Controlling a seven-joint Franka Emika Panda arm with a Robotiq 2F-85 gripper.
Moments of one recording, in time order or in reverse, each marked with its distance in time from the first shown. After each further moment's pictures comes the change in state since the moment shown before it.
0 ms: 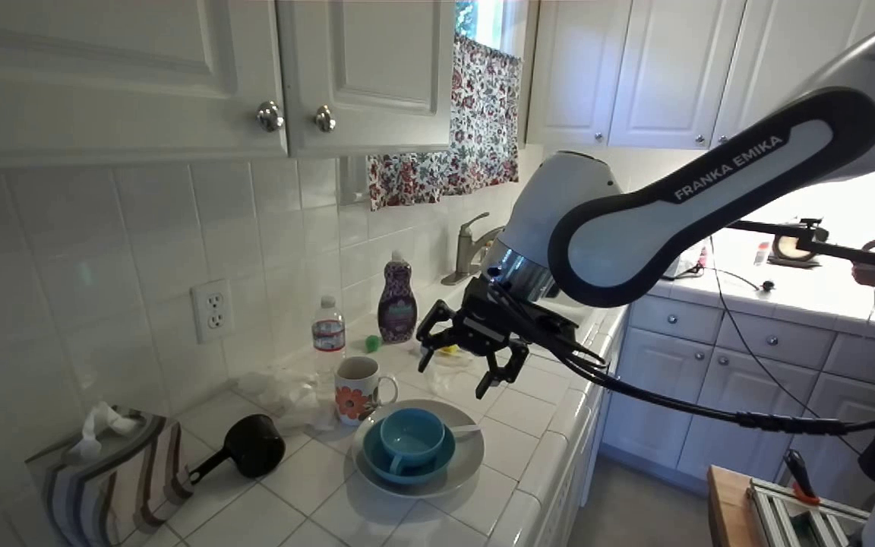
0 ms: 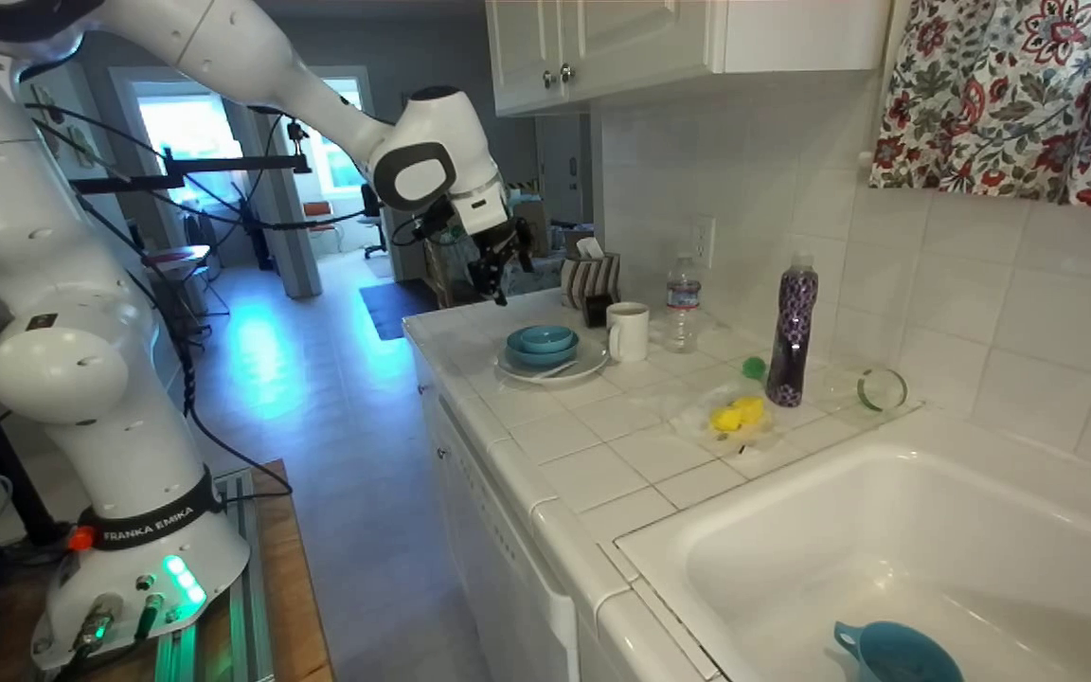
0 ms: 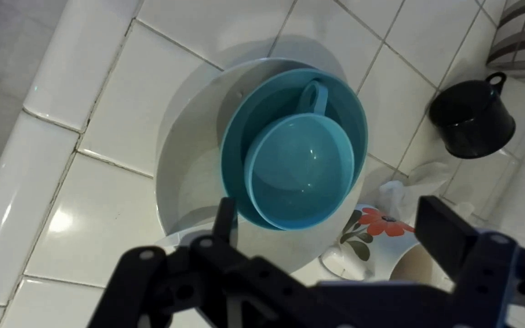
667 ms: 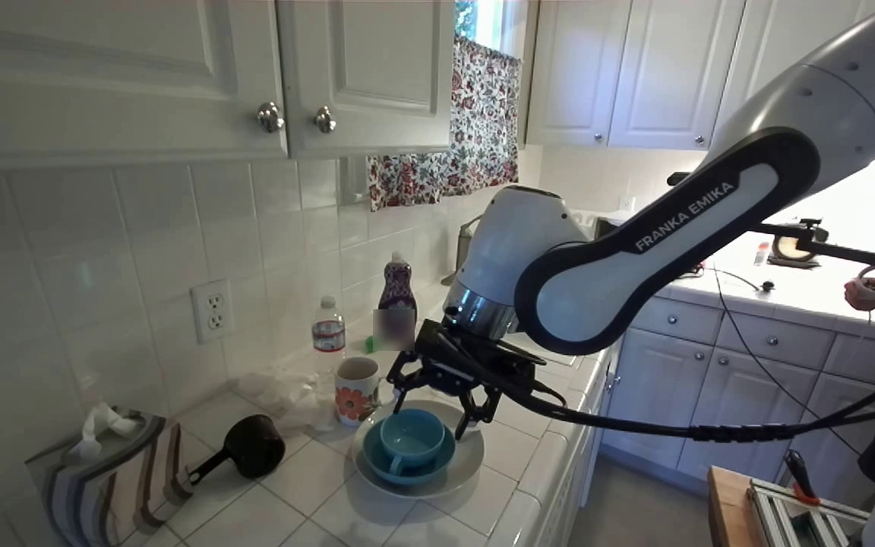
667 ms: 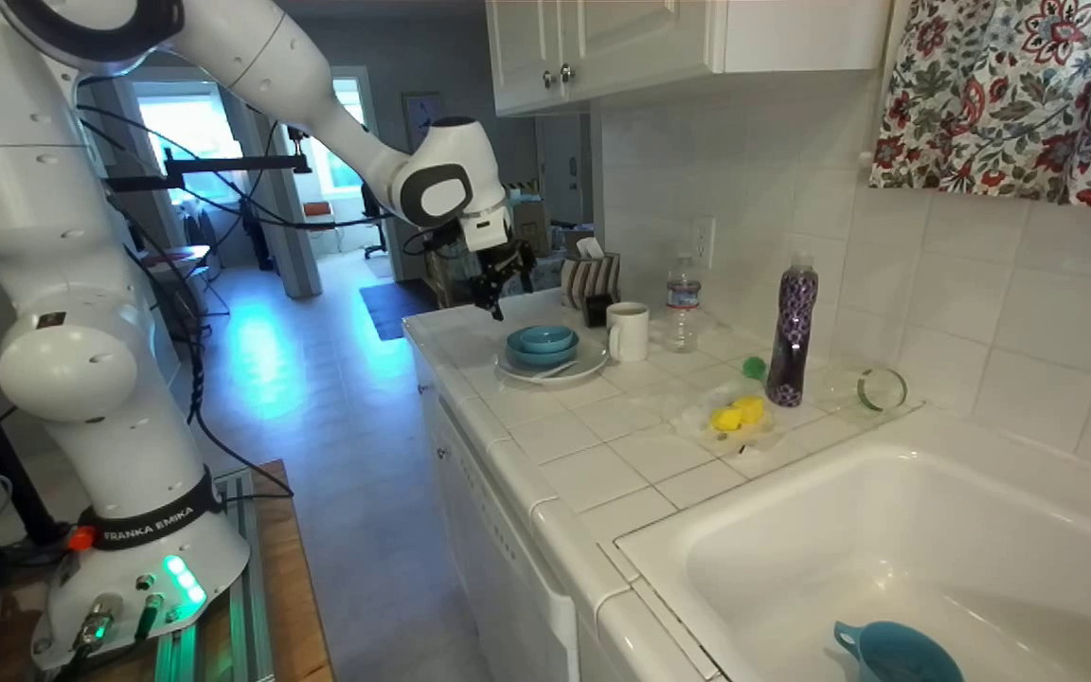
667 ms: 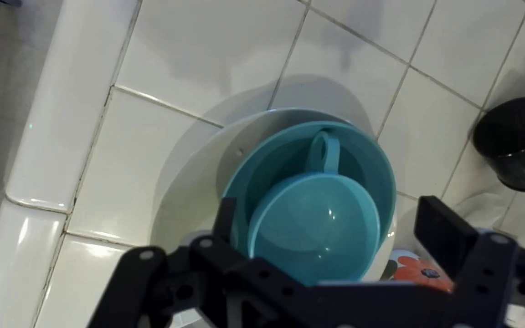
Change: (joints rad) arm 0.065 0.163 0.005 0.100 -0.133 -0.013 0.260
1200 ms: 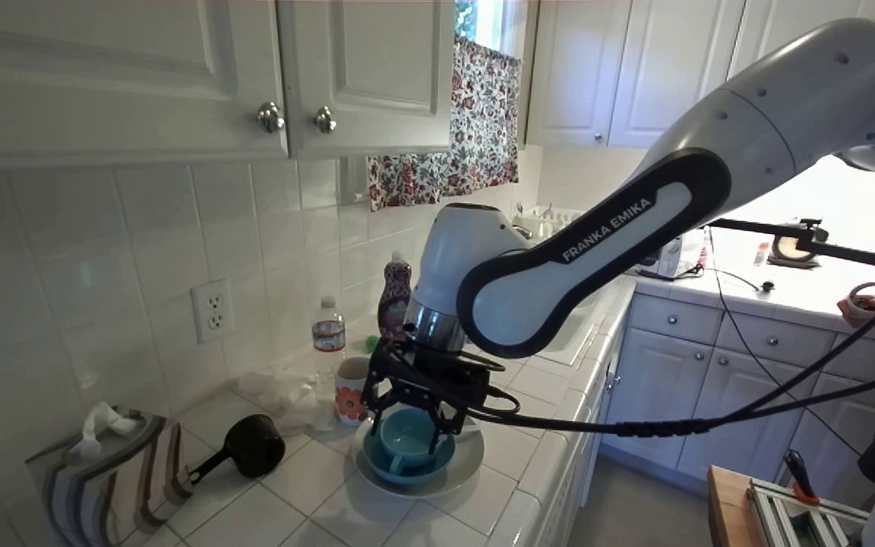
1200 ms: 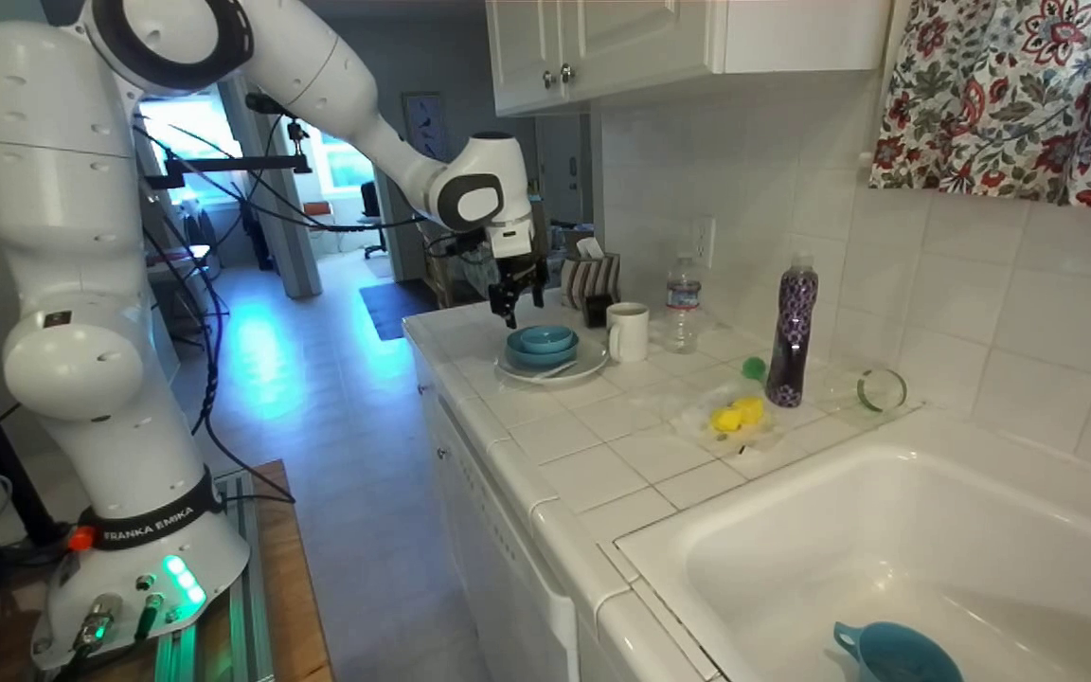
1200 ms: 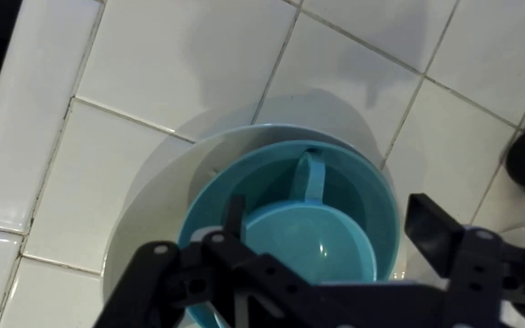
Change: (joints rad) arm 0.040 0.179 -0.040 0.199 -0.018 -0.129 0.016
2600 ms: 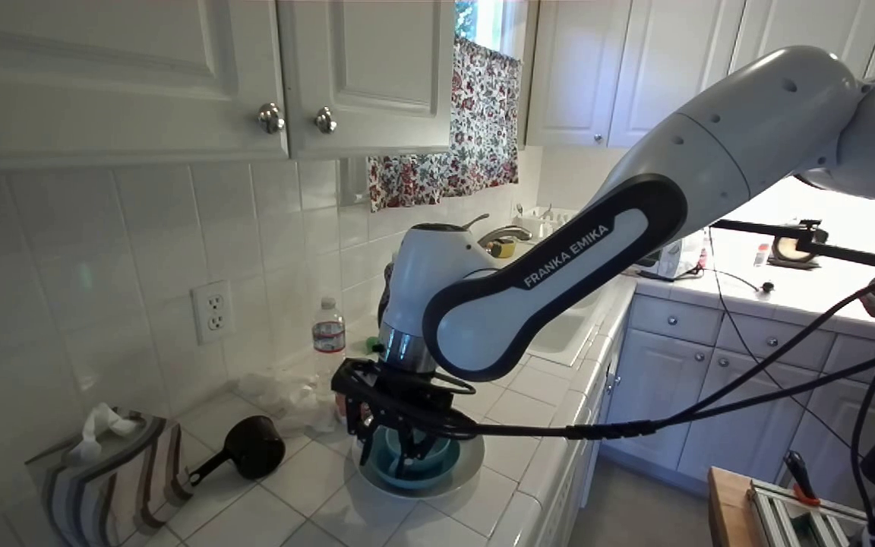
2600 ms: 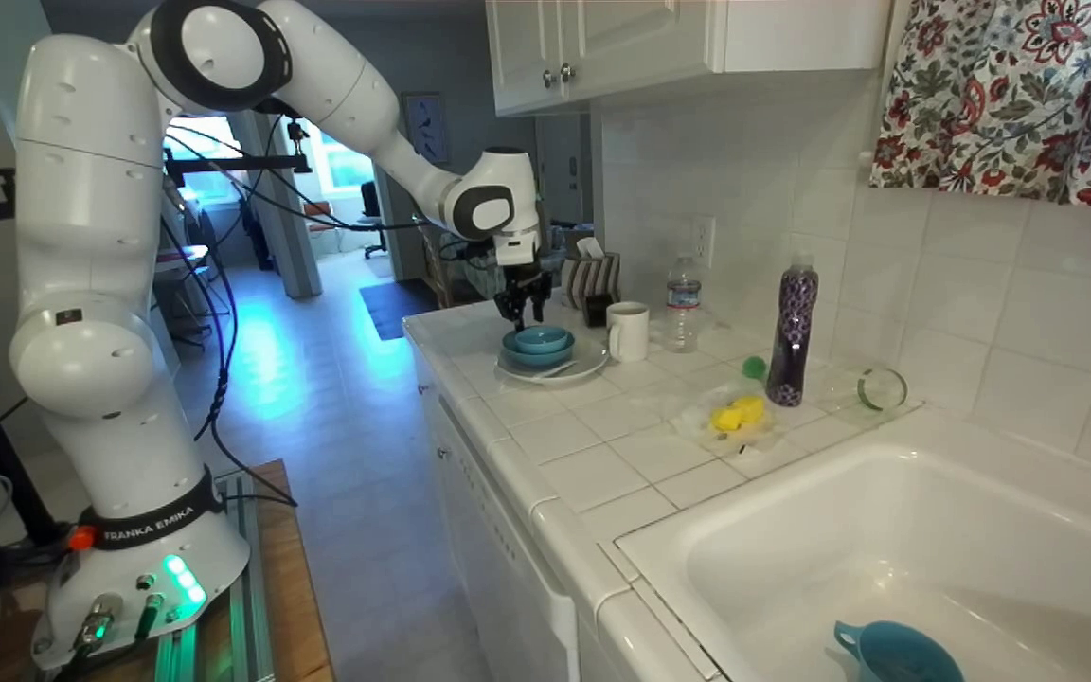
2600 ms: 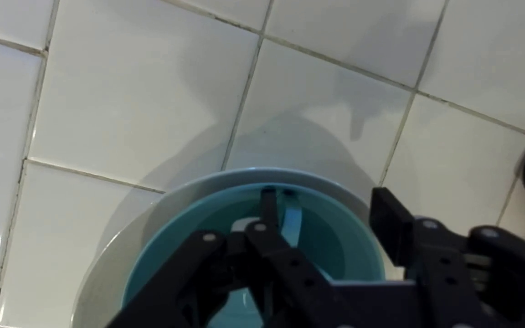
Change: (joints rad) arm 0.081 0.115 -0.052 0.112 0.001 -0.028 0.133
